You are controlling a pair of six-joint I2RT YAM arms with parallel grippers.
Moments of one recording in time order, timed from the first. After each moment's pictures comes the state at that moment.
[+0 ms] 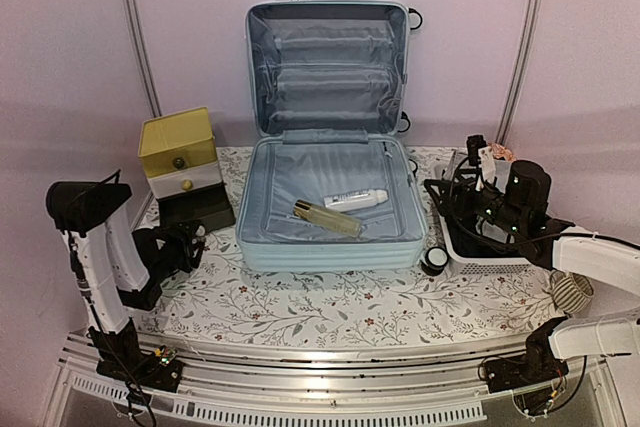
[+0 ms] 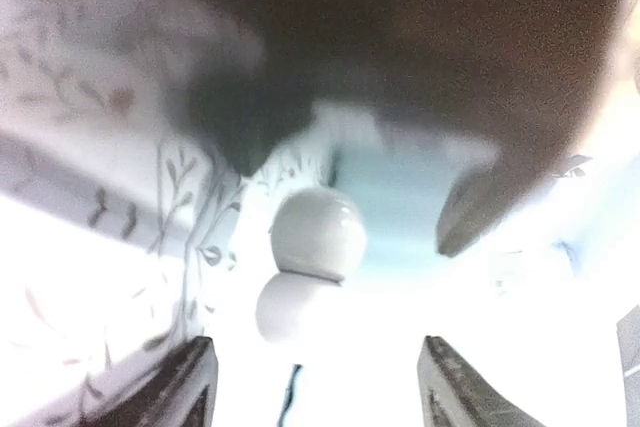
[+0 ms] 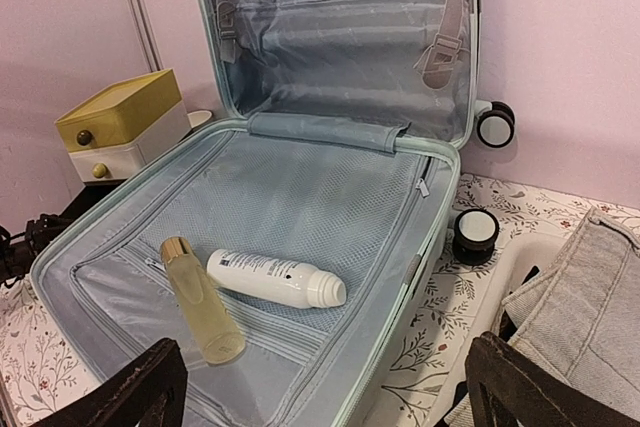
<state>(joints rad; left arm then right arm) -0.07 2.04 0.18 1.56 0.24 -1.48 0.41 1.09 0.56 0.38 -0.17 0.13</state>
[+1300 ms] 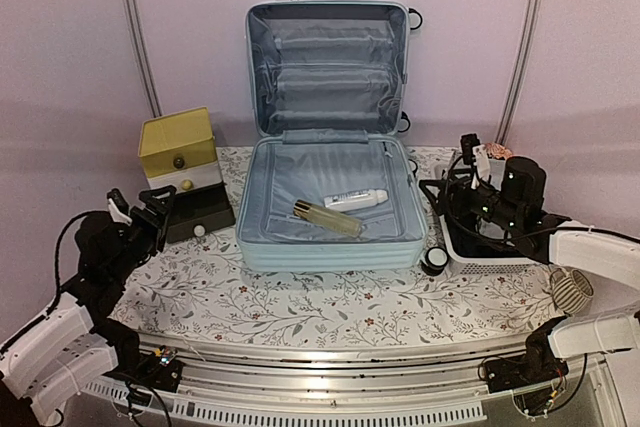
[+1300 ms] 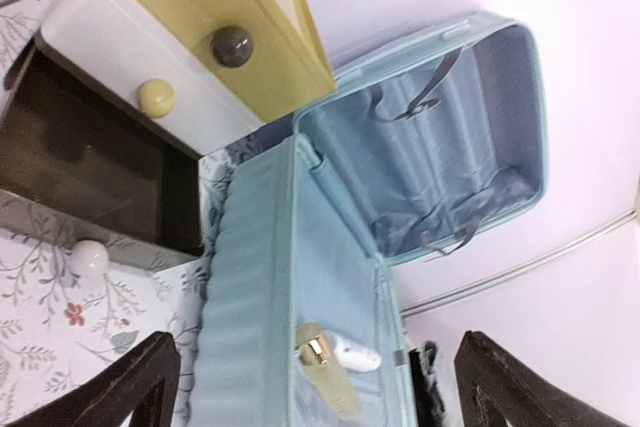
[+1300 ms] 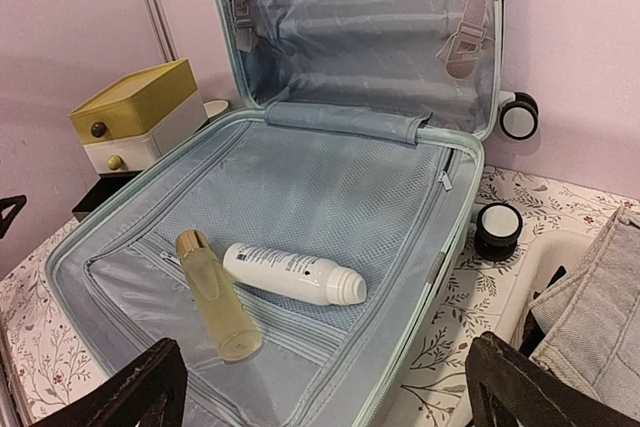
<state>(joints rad) -0.28 0.55 0.23 0.24 -0.06 -1.13 0.41 1.14 0.59 0.37 -0.22 0.14</state>
